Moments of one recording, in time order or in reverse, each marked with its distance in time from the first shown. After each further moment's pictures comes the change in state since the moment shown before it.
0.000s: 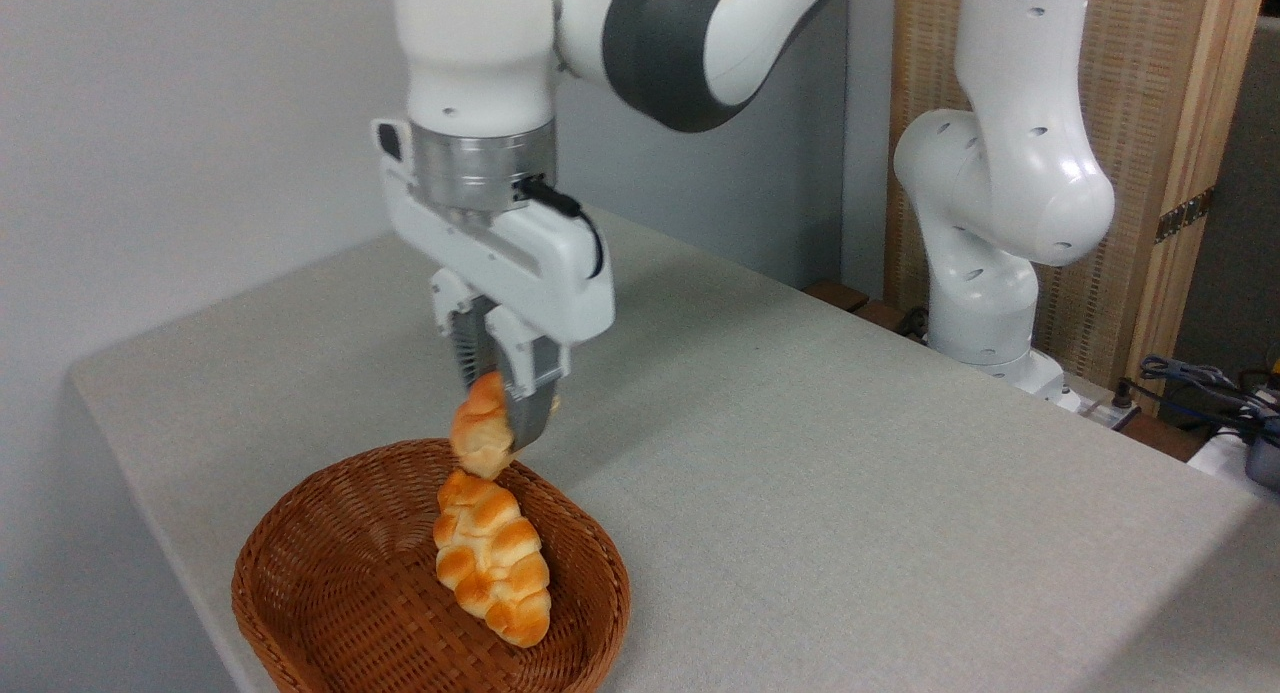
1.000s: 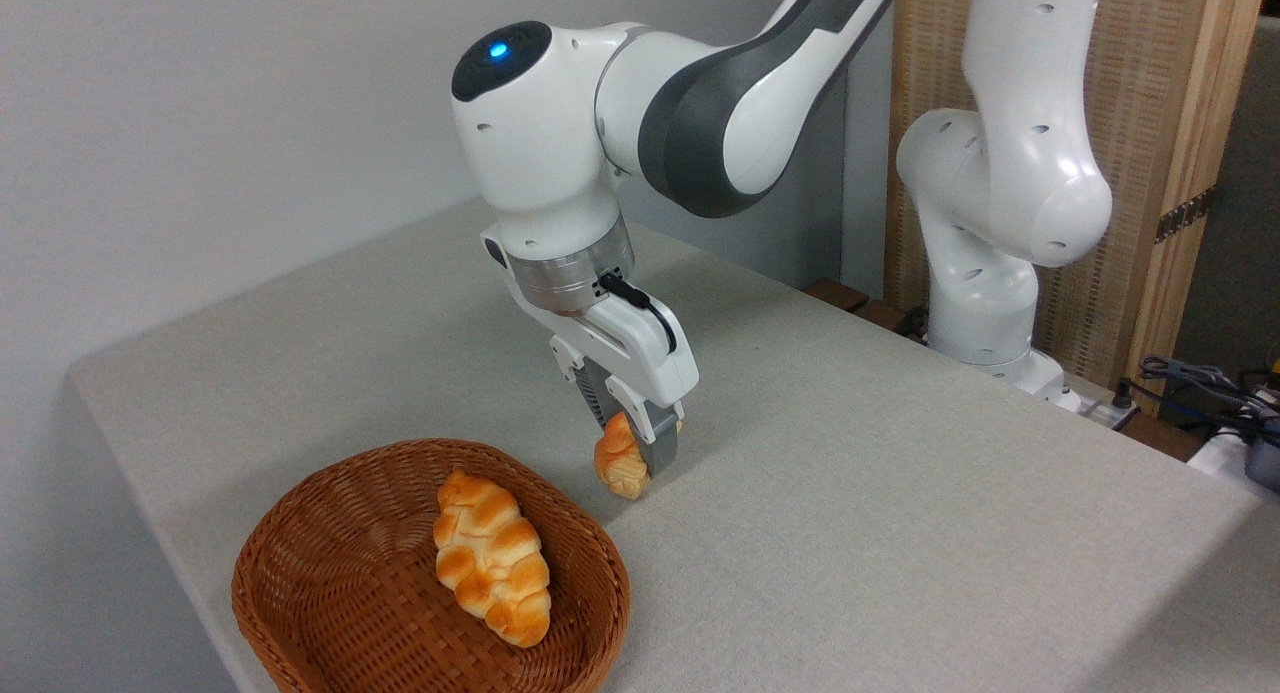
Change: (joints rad) arm -0.042 -0.040 -0.003 -0.247 0.091 -0.047 0.021
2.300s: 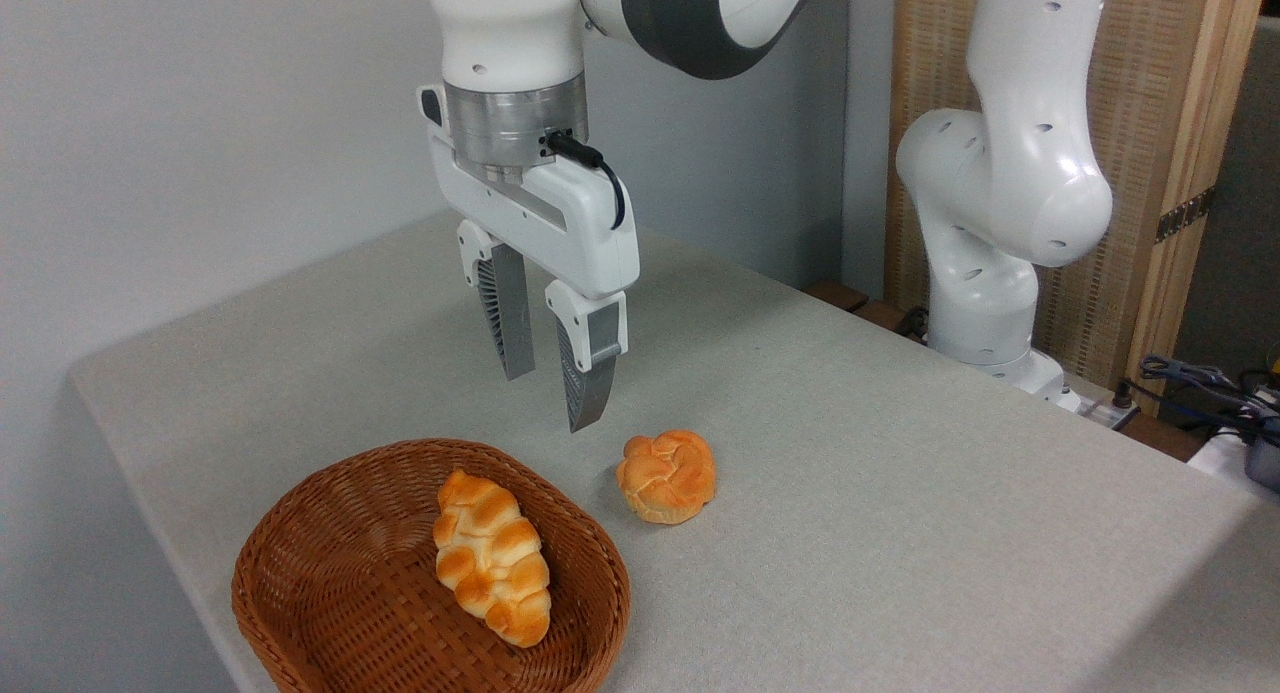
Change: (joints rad) arm 0.006 -0.040 -0.001 0.199 0.001 0.004 0.000
